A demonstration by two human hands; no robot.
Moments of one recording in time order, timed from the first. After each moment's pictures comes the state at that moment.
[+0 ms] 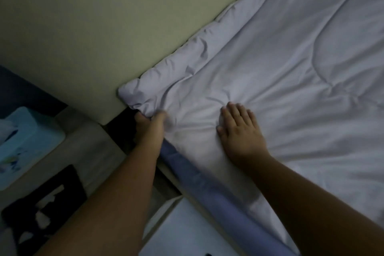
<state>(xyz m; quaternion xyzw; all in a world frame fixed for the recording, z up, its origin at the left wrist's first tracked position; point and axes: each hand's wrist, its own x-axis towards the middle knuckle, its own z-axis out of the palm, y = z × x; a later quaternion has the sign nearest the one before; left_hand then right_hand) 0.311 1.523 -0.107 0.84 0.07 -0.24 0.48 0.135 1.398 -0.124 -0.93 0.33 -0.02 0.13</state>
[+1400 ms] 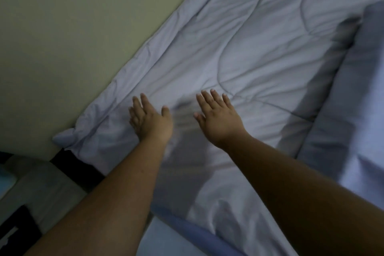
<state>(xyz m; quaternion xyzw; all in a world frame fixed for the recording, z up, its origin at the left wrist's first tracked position) 0.166 1.384 -0.039 0.94 -0.22 -0.13 0.22 0.026 1.304 -0.041 -0.93 0.34 -0.02 0.12</state>
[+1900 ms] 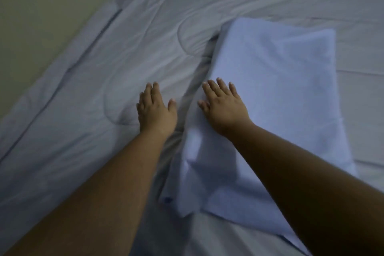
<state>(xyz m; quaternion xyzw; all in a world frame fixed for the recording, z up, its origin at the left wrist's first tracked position) -0.107 1.203 0.009 0.84 -0.49 -0.14 0.20 -0.270 1.159 0.013 -0.85 0.51 -0.08 0.09</state>
